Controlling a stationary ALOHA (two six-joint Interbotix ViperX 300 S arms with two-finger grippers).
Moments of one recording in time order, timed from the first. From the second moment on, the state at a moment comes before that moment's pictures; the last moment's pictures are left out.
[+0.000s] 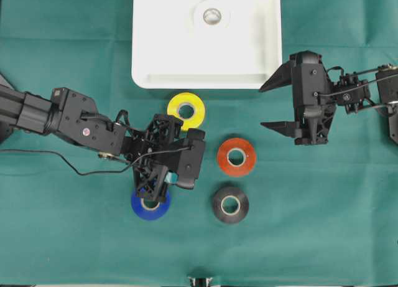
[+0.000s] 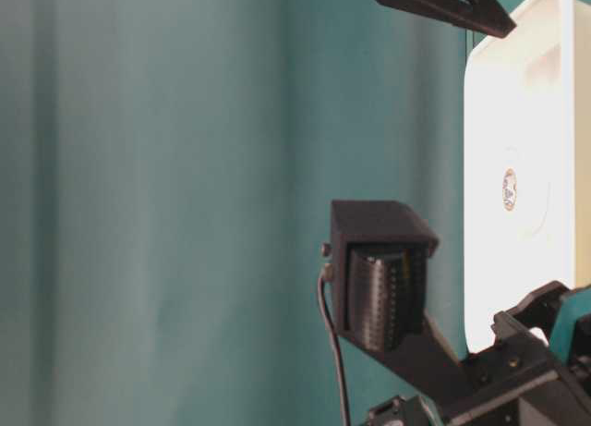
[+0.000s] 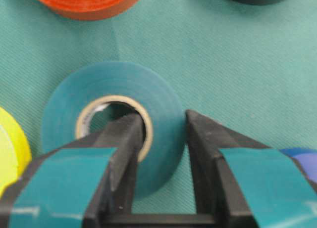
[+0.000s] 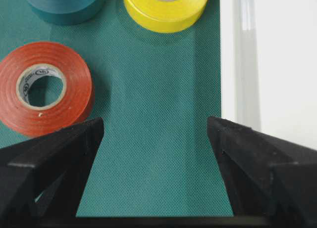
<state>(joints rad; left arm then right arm) -0.22 0.24 0.53 -0.02 0.19 0.01 -0.01 -0.26 0.99 -0.35 -0.05 0.45</state>
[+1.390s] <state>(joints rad) -0.03 -0.02 0.61 -0.02 0.33 0.08 -0.01 -0.26 0.99 -0.35 -0.05 0.45</state>
